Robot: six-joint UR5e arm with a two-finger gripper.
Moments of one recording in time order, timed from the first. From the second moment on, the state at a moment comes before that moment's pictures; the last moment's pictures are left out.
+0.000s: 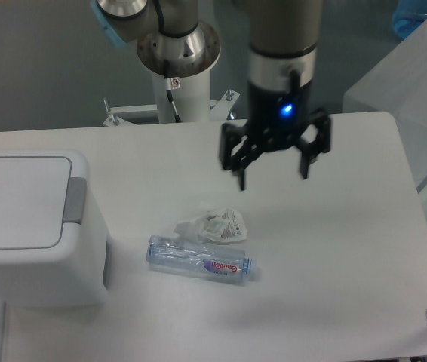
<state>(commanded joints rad) 2.40 -1.80 -1.34 -1.21 1.43 0.04</state>
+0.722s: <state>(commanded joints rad) 2.29 -1.77 -1.42 -1.20 1.37 -0.07</state>
